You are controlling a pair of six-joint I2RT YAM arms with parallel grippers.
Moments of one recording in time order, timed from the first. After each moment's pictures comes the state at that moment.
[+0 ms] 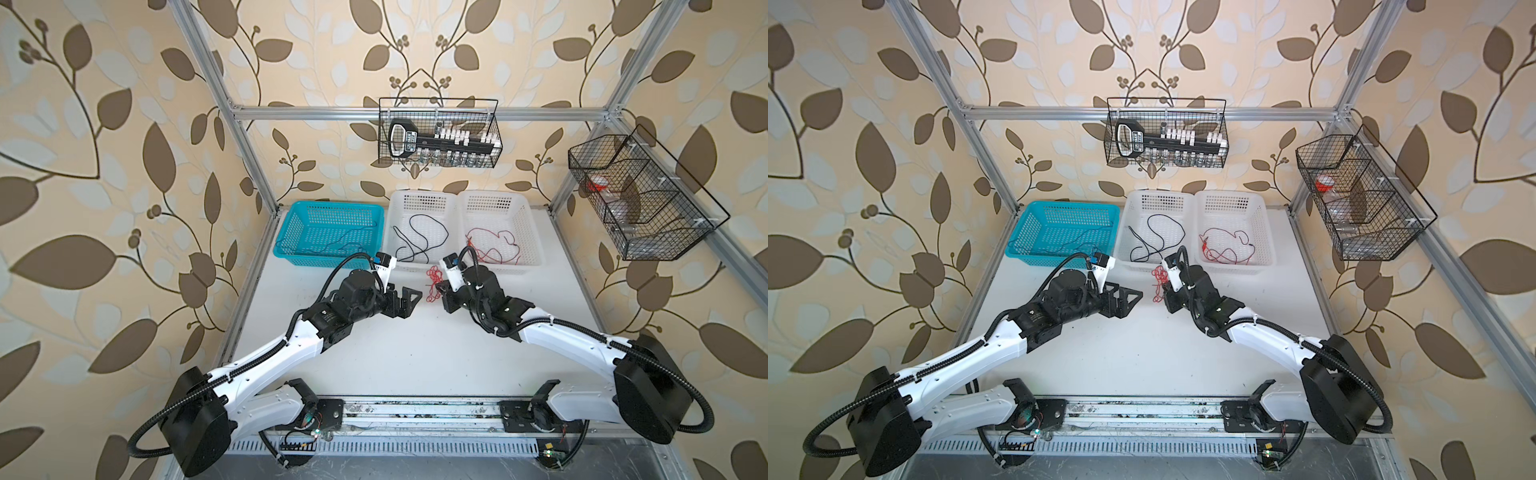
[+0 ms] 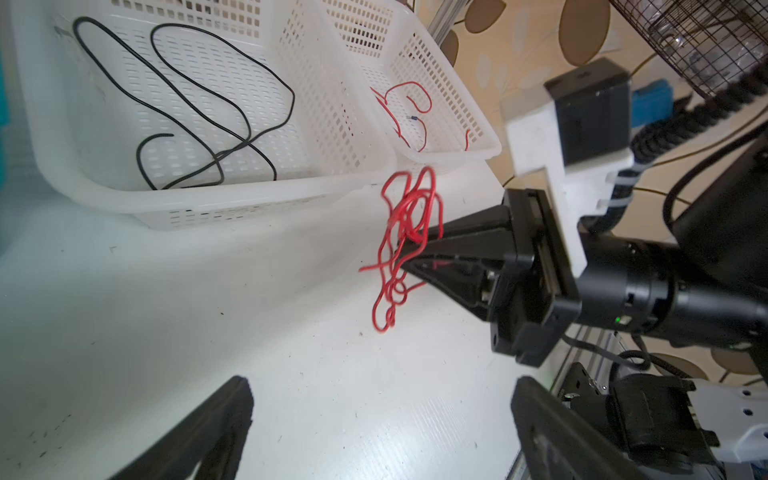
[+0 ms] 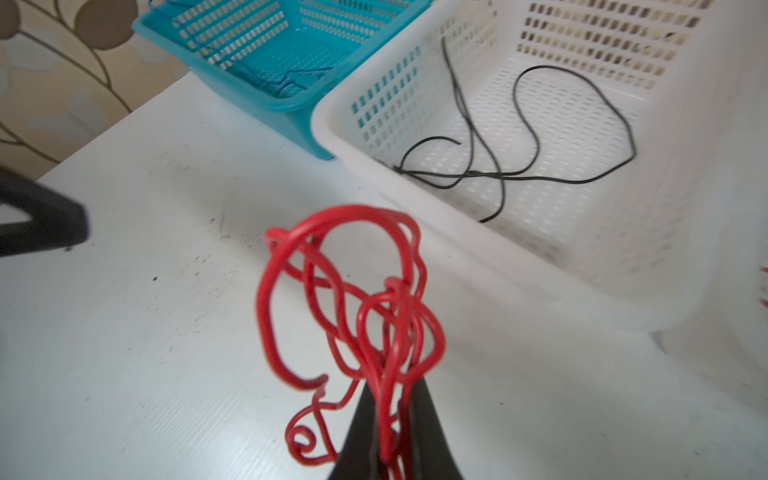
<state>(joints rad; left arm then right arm) -0.69 1.06 0.70 -0.08 0.17 -0.49 0.59 1.30 0.71 0.03 0.04 0.14</state>
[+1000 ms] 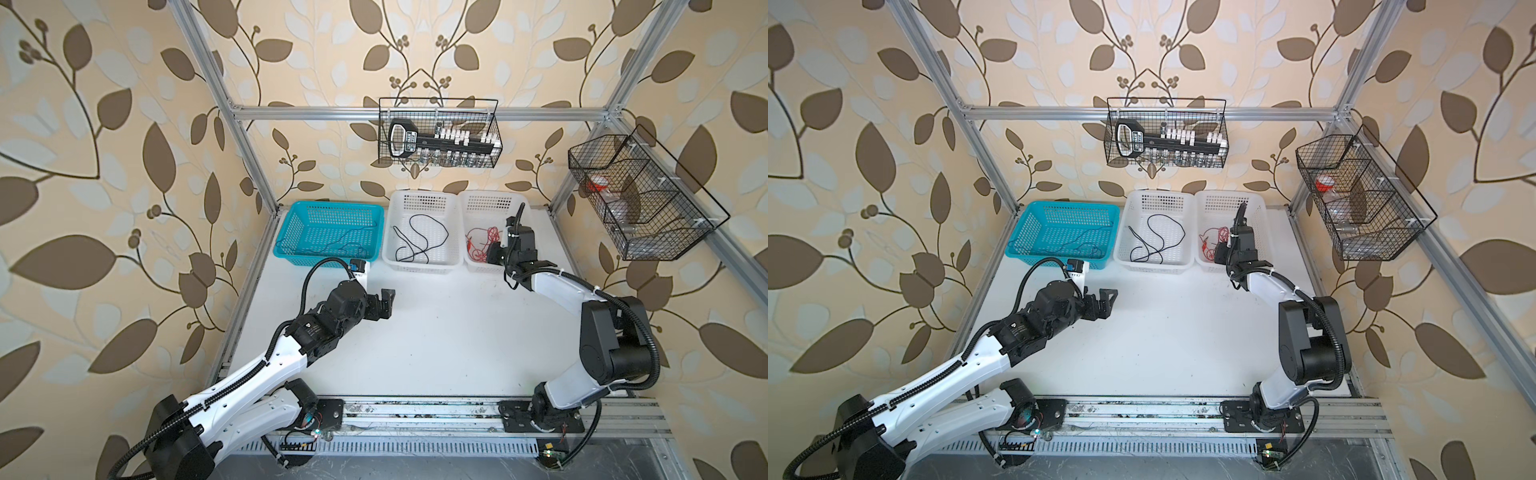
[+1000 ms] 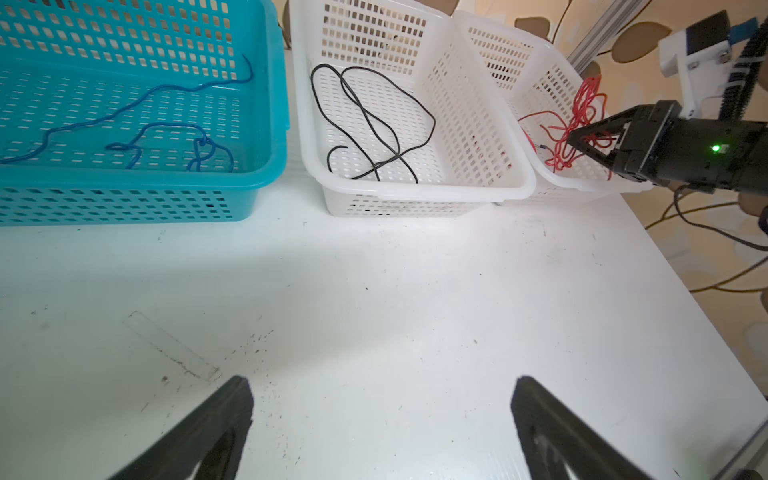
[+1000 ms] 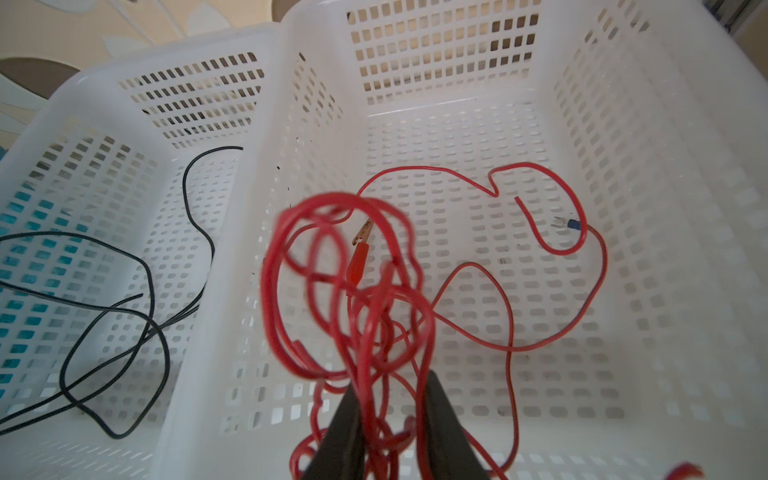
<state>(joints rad) -0.69 0.91 0.65 -0.28 -0.19 -0.49 0.10 1.61 0.97 0.01 0.07 0.28</state>
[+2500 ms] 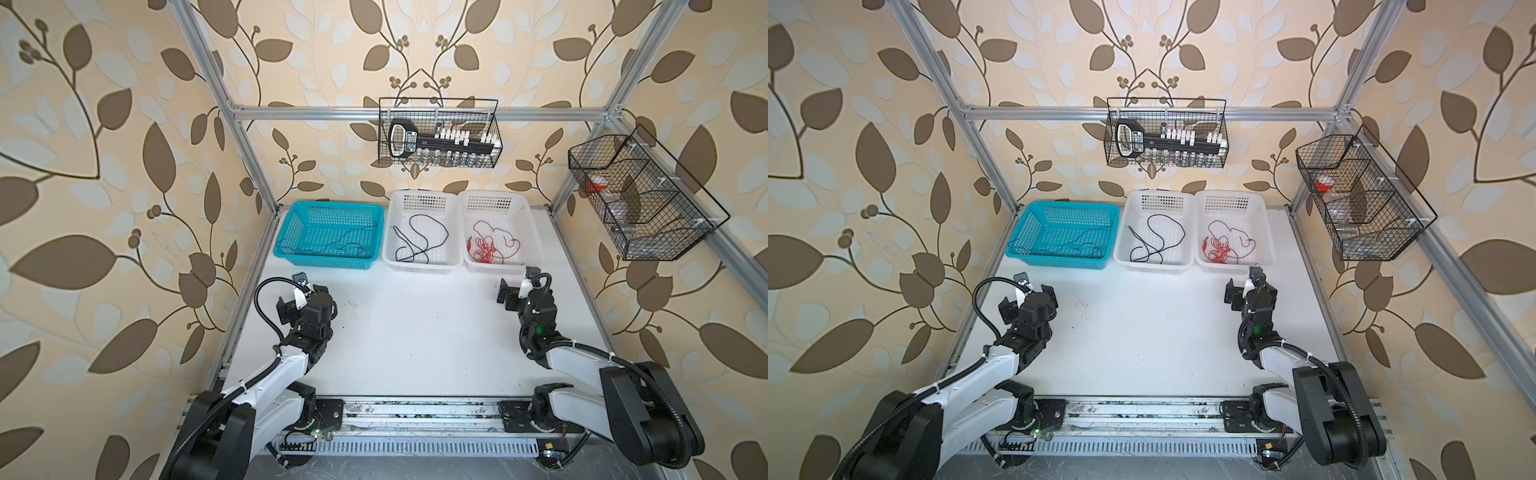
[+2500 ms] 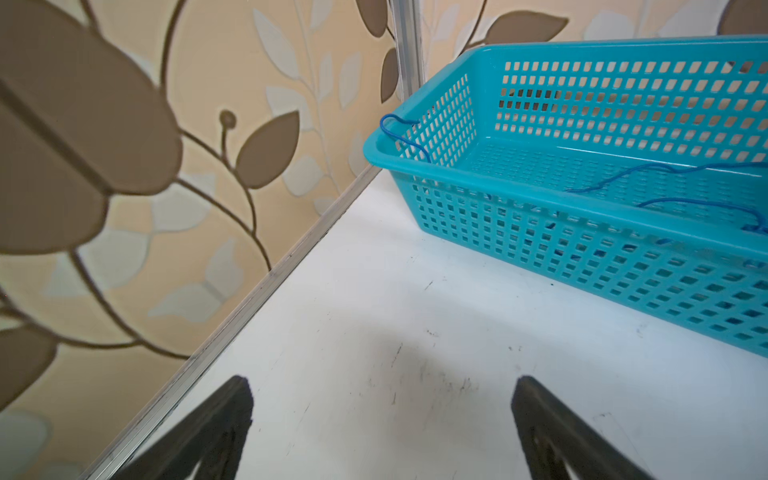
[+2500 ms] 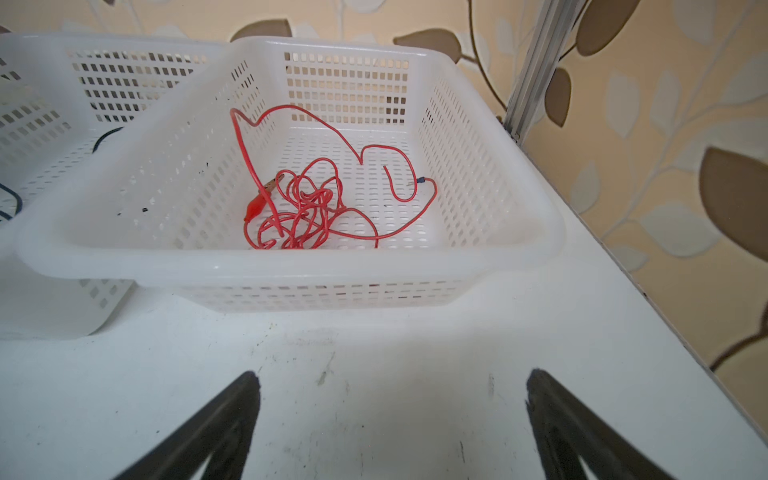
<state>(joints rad) -0.26 1.04 0.25 0.32 -0.80 -0.19 0.09 1.22 0.16 0.76 0.31 0.02</state>
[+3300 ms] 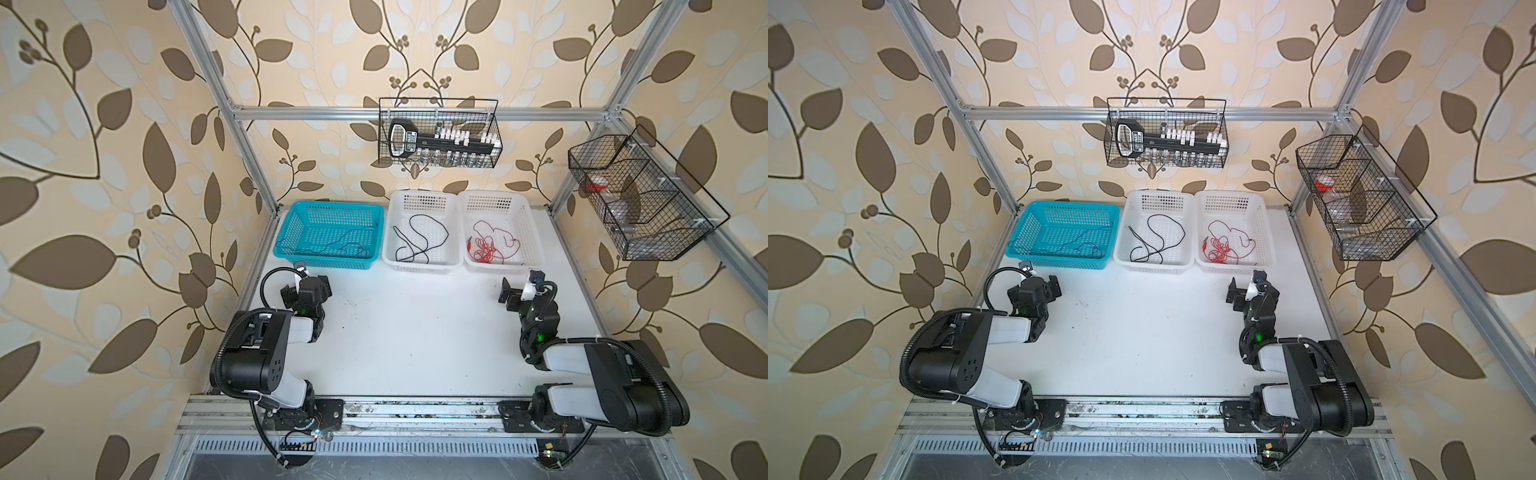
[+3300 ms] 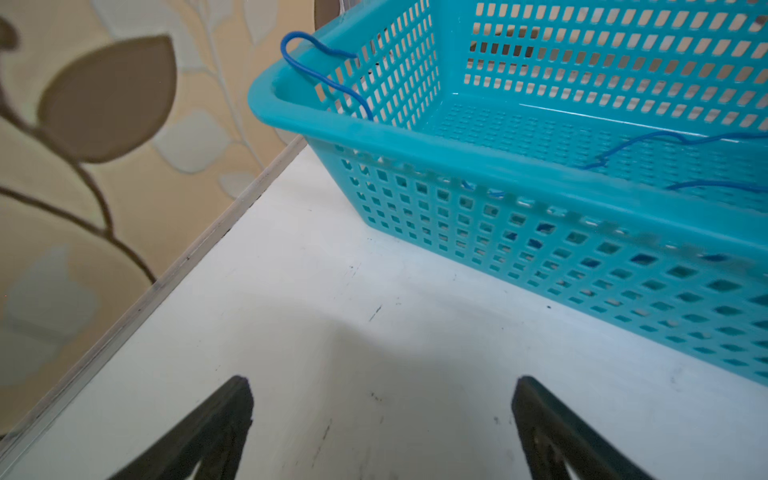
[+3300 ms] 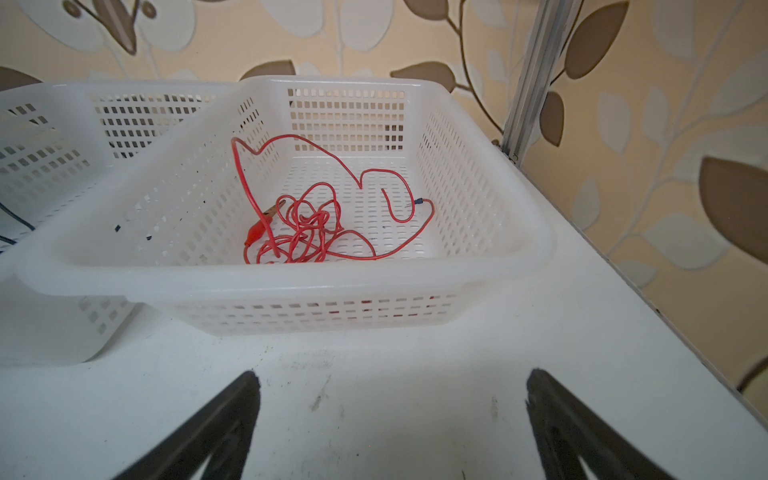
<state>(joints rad) -0.03 1.51 0.35 0.68 -0.45 -0.17 0.06 1.35 0.14 0.99 0.26 0.01</state>
